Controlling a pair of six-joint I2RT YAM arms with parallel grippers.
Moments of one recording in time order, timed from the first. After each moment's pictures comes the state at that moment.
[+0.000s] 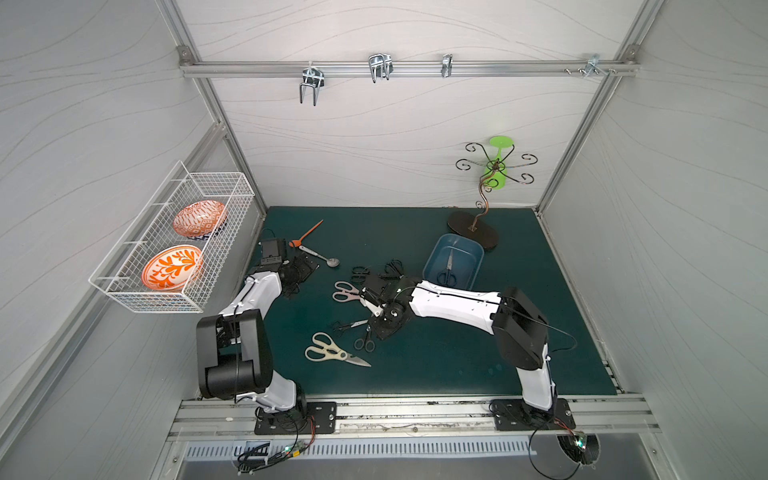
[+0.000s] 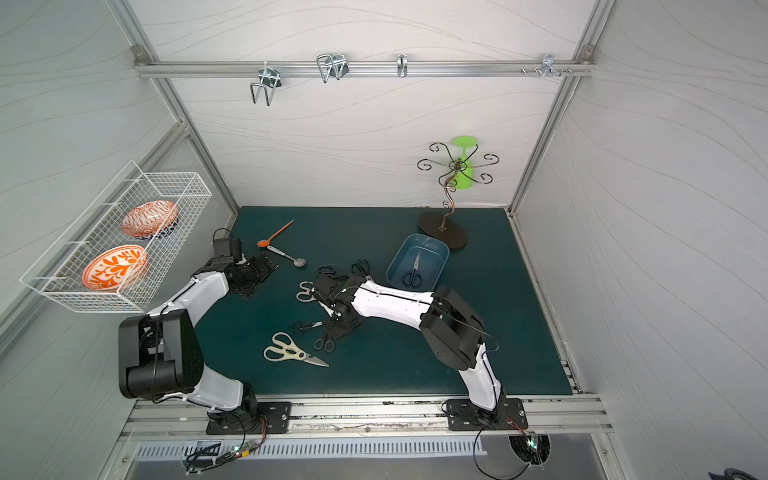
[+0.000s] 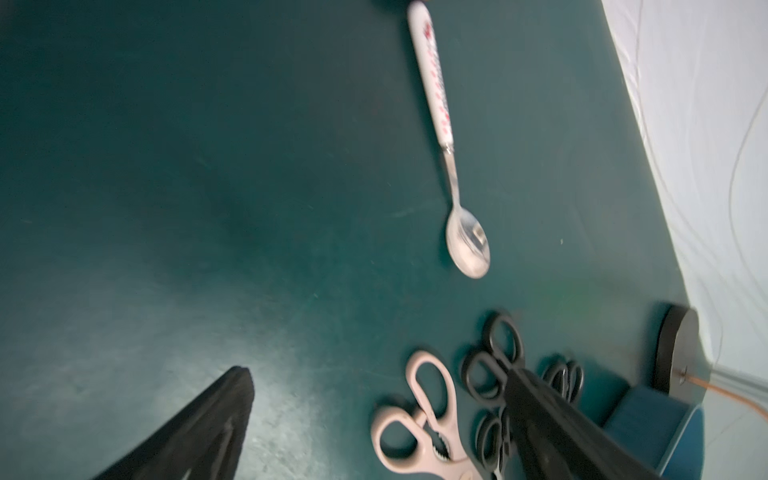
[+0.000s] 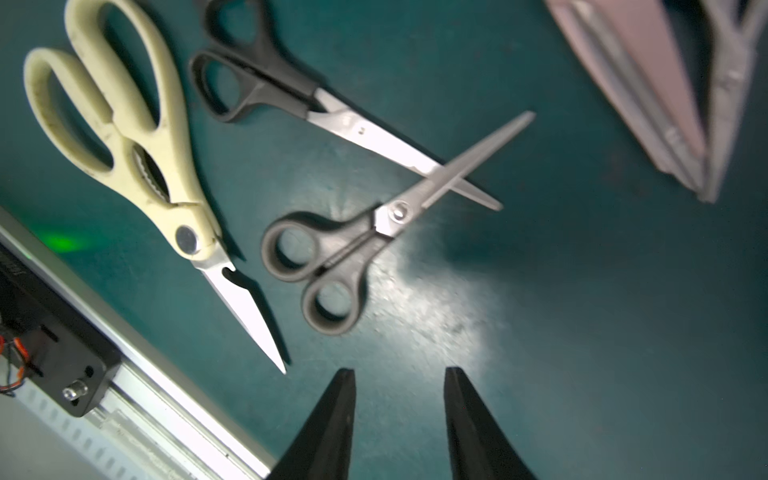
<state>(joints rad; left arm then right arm) 0.21 1.52 0.95 -0.41 0.20 -0.72 1.15 2.04 1.61 -0.86 -0.10 0.32</state>
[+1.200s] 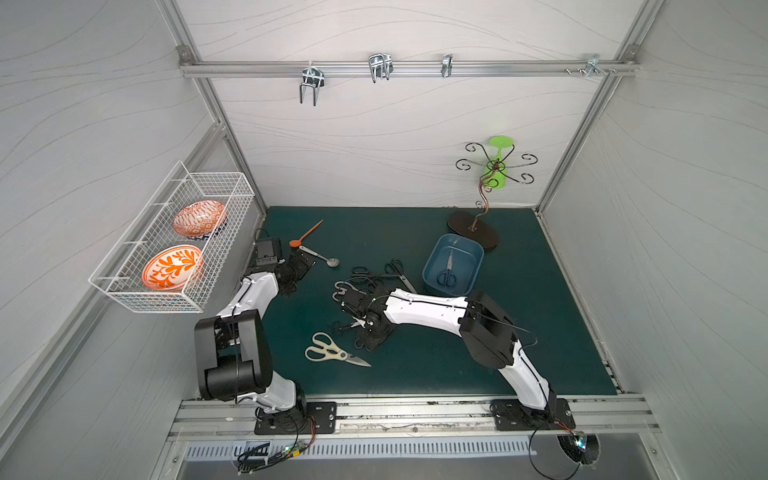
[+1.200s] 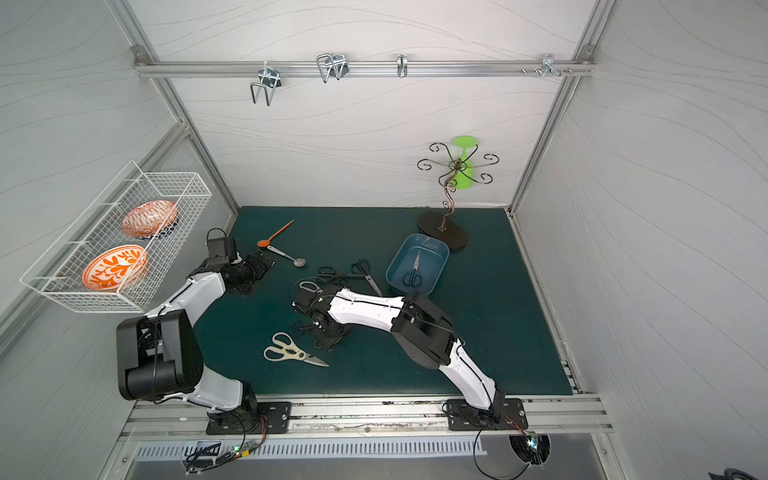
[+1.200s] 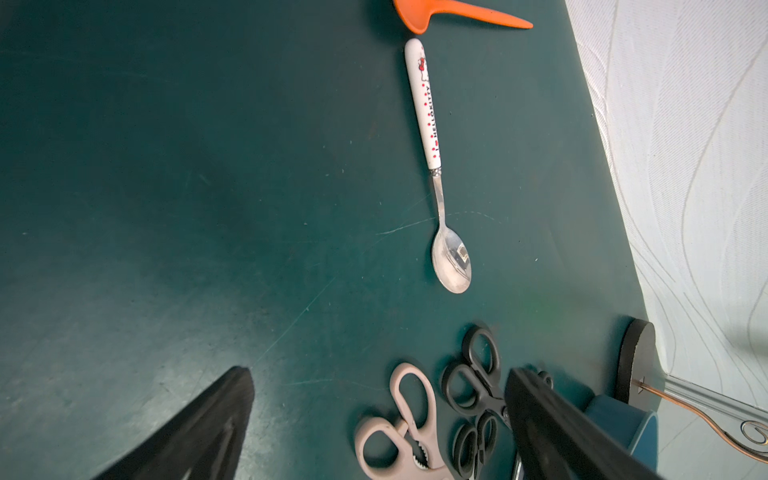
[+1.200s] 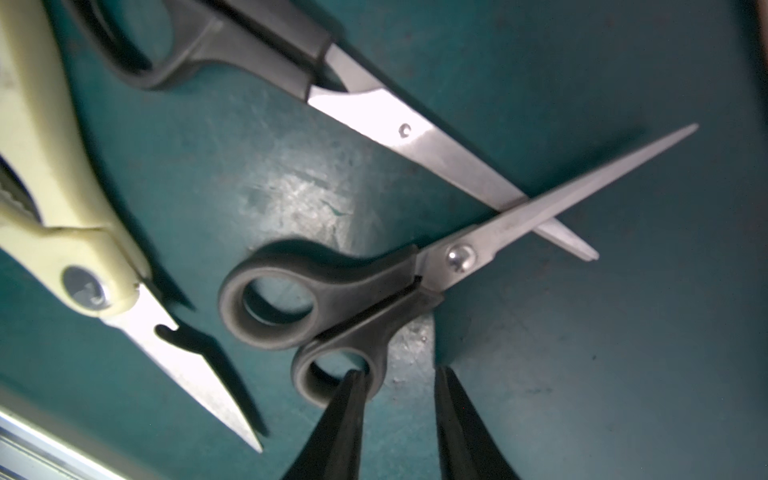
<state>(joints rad) 0.22 1.52 0.95 -0.38 0.24 -0.75 1.21 2.23 1.79 -0.99 -0.01 0.32</state>
